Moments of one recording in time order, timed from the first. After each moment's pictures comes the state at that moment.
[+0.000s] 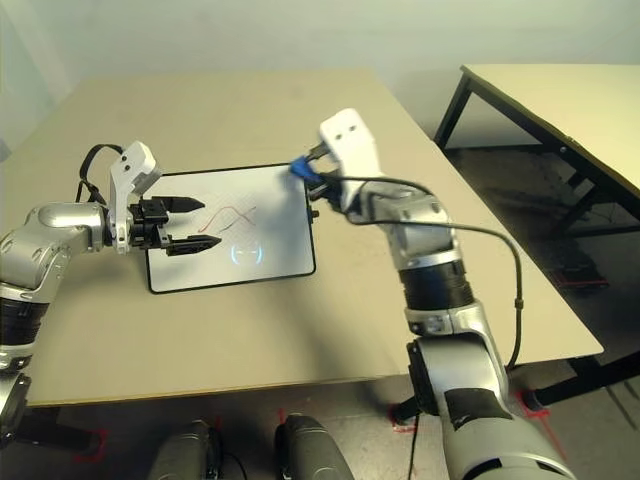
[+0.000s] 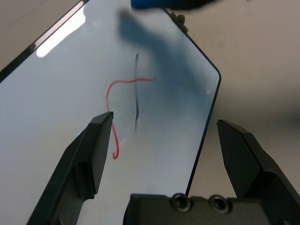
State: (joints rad) left arm -0.66 0.64 -0.12 0.05 -0.29 0.63 -1.01; right arm -0.83 -0.41 0.23 0.00 0.18 1.02 0.59
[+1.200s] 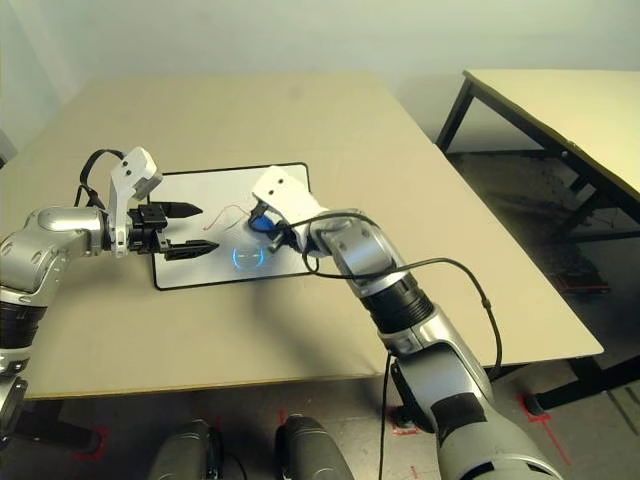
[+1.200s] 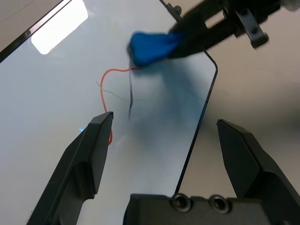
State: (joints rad) left arm -0.65 0.65 -0.13 0.02 -0.29 0.66 -1.00; right arm -0.84 -0.39 0.37 0.11 0.06 0.94 0.57
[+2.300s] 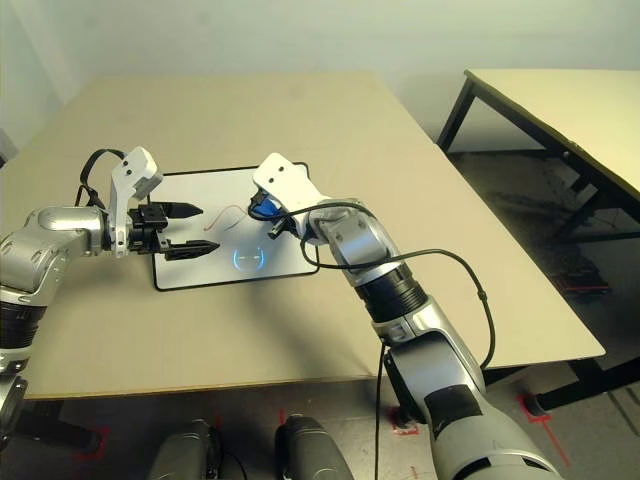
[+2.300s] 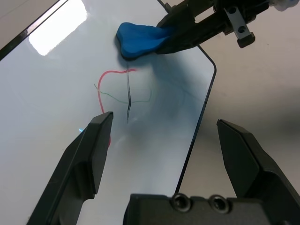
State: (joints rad) left arm -0.65 0.65 -0.13 0.01 -0.30 0.68 -1.00; right arm -0.82 -0.36 0.38 0.06 0.02 0.95 0.56
